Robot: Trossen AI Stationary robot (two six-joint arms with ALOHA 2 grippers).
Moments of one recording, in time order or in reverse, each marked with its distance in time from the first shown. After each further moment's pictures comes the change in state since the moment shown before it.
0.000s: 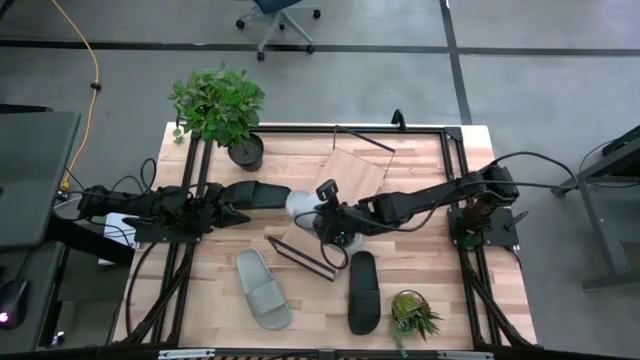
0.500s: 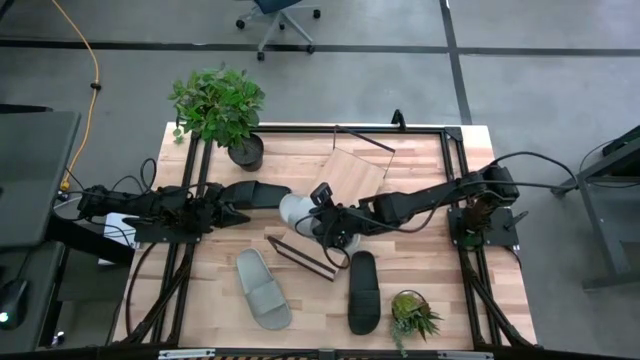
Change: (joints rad) left arm 0.000 0.000 0.000 0.000 0.000 0.000; right arm 0.000 0.000 0.000 0.055 -0.057 -0.132
